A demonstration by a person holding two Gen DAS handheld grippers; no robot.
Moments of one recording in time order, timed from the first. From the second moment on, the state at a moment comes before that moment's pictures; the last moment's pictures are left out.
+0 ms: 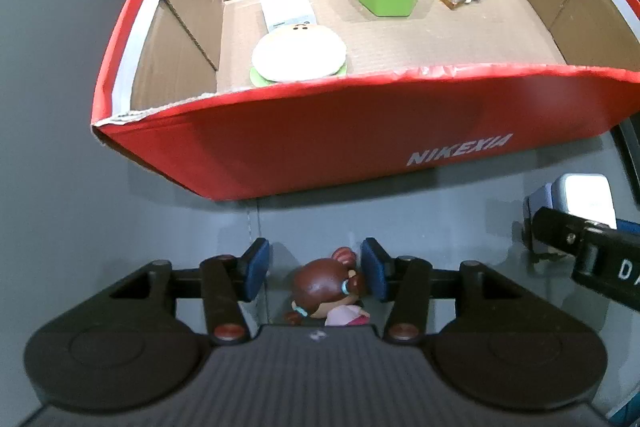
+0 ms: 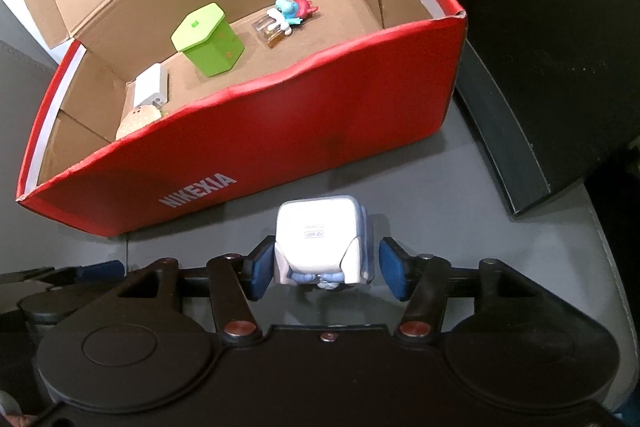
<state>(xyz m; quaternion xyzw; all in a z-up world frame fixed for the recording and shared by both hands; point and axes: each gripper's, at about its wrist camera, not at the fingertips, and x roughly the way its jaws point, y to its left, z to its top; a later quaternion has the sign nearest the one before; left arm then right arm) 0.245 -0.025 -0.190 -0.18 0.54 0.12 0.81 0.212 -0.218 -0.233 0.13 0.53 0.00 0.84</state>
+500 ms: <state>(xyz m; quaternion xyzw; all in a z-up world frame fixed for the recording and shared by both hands) 0.232 -0.015 -0.178 -0.22 0.53 0.10 0.81 0.209 -0.221 -0.222 0.16 0.52 0.02 0.84</state>
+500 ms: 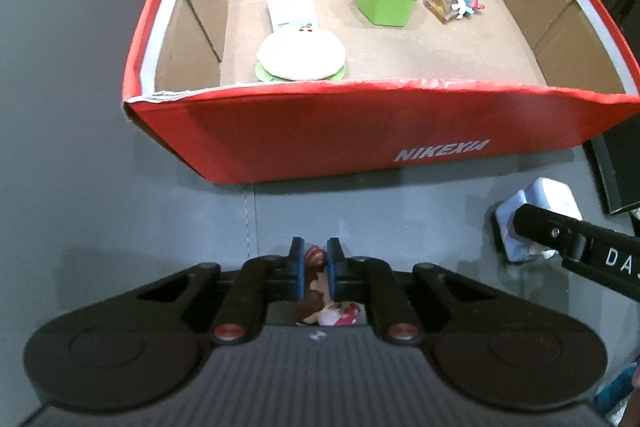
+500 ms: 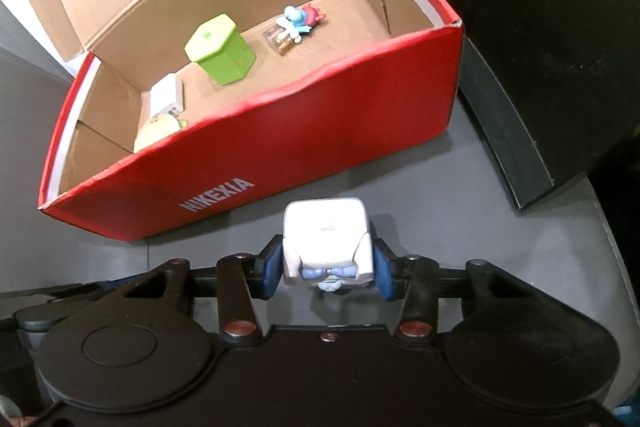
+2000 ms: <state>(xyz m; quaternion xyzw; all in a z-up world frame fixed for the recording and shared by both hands) 0.217 -0.023 -0.197 -0.22 0.55 0.06 0.81 0.201 -0.221 -0.223 0.16 0.53 0.01 0.83</state>
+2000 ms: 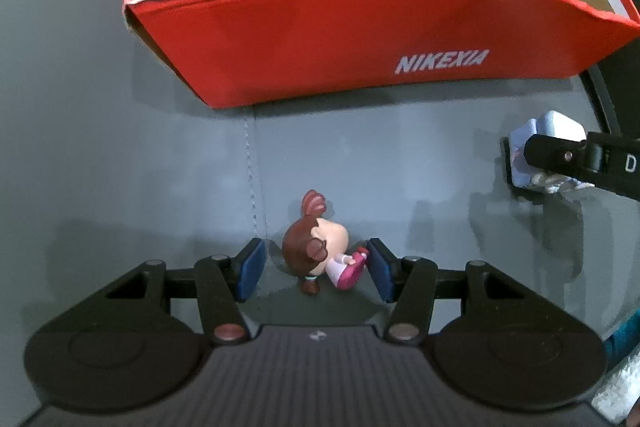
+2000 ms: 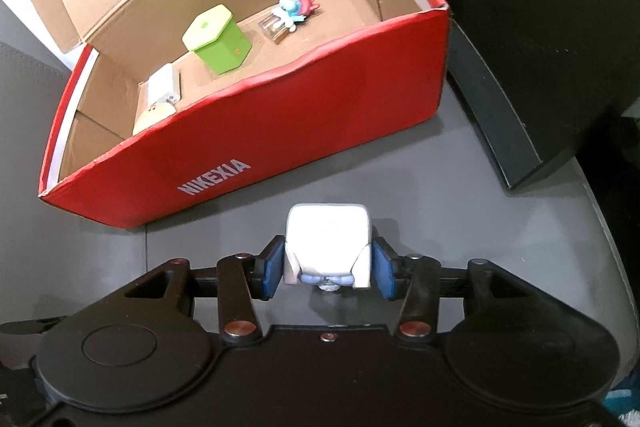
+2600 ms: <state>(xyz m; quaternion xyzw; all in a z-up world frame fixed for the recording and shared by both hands) 0.204 -0.023 -0.186 -0.23 0.50 0.07 0.83 0.199 -0.221 -0.213 0.15 0.52 0.01 0.84</state>
